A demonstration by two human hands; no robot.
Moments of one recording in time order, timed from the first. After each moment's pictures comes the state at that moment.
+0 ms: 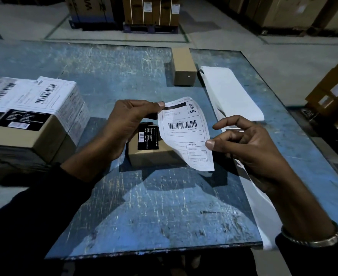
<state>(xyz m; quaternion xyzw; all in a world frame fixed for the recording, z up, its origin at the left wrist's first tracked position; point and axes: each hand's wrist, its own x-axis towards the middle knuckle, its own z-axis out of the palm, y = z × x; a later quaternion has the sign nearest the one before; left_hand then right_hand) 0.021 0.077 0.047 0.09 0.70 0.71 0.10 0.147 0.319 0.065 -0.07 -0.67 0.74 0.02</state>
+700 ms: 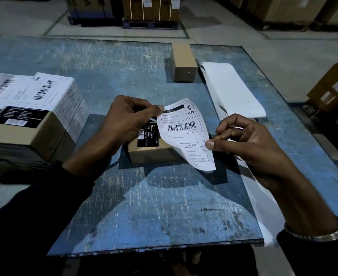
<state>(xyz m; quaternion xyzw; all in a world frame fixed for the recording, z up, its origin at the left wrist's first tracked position) 0.025 0.072 0.047 0.12 0.76 0.63 0.06 0.148 0.319 0.067 -0.06 -0.70 0.71 0.00</state>
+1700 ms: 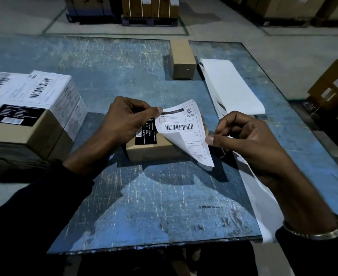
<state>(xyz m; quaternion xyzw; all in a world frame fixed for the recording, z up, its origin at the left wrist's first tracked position) 0.022 0.071 0.037 0.12 0.79 0.60 0.05 0.143 0.331 0.052 -0.02 -0.74 0.67 0.04</state>
